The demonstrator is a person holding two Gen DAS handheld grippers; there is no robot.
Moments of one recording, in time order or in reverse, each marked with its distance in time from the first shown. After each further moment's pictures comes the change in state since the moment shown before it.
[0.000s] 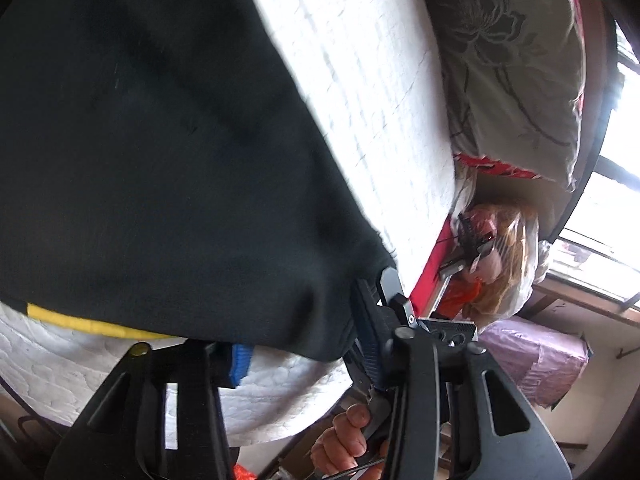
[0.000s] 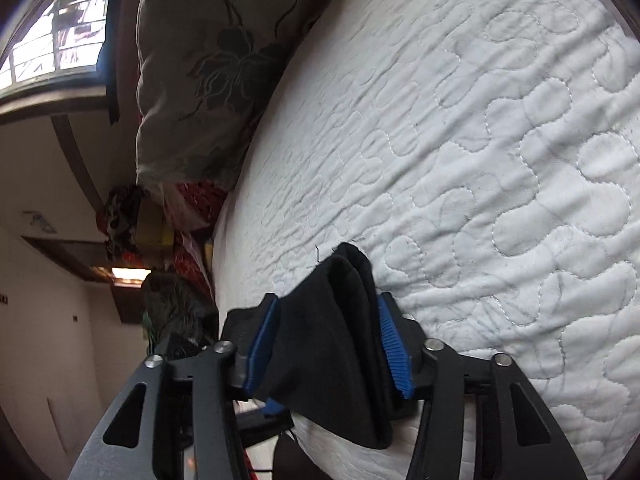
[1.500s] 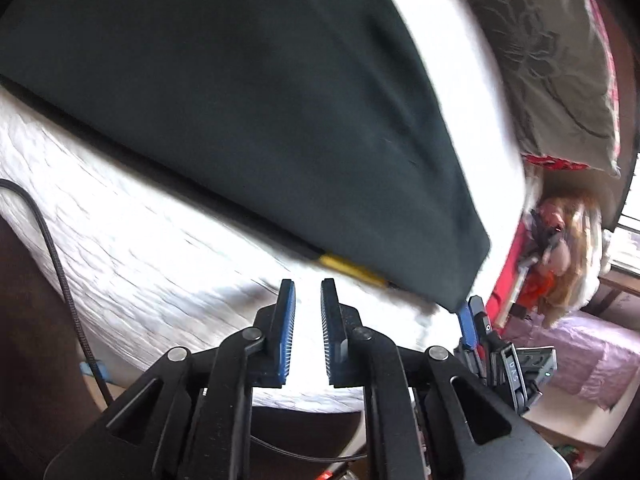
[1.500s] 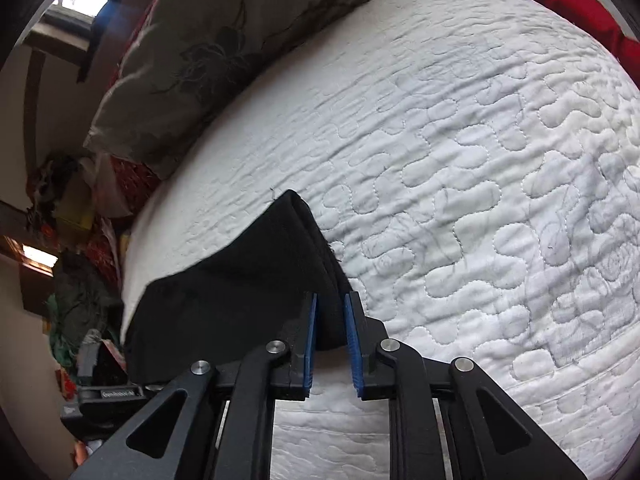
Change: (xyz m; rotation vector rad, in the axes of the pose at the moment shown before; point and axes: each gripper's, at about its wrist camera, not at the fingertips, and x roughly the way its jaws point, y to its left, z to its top) left arm -0.087 0.051 -0.016 0.052 -0.058 0.268; right arm -0.040 0.036 -0.067 -0.131 -0.198 -0.333
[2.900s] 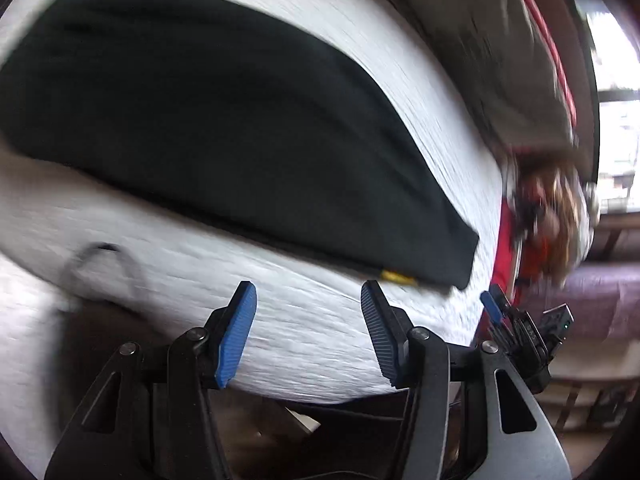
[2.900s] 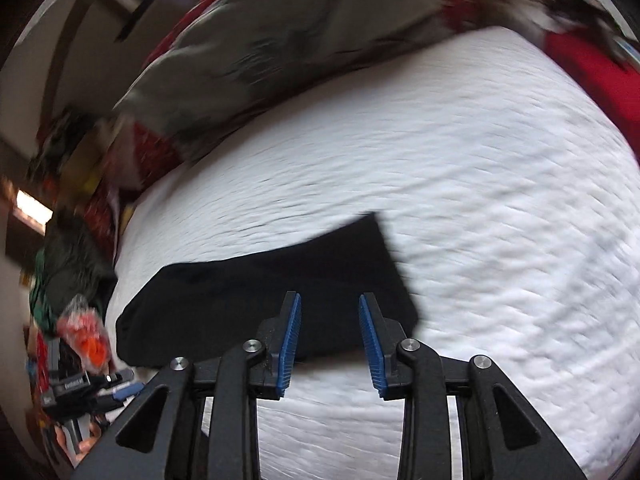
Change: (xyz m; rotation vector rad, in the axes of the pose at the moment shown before) left arm -0.083 0.055 0.024 0.229 -0.100 0.010; right arm -0.037 0.030 -0.010 -0.150 -0.043 -0.115
